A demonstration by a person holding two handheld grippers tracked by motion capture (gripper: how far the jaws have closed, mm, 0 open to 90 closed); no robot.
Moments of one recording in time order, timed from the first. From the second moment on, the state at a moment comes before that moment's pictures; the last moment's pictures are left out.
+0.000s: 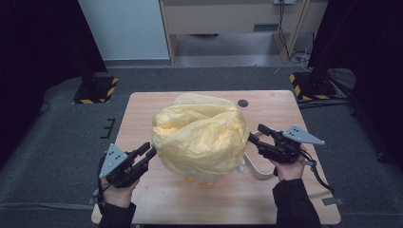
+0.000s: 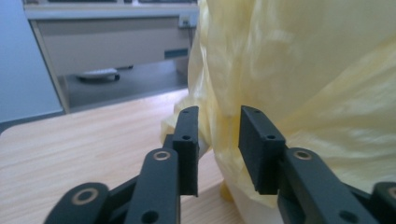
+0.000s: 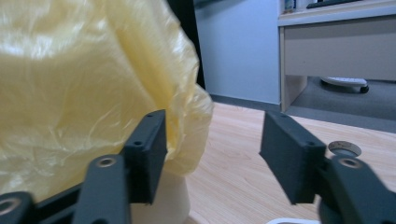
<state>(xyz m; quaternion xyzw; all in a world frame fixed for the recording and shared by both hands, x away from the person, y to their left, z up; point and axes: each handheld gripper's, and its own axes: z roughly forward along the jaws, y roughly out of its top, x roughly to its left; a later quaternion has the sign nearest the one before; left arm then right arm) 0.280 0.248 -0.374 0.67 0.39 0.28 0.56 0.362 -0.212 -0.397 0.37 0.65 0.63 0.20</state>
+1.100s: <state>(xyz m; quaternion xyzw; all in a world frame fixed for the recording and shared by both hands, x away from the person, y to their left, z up) 0.300 0.284 -0.405 0.62 0.48 0.36 0.51 0.368 -0.151 -0.237 0.28 0.63 0.68 0.24</state>
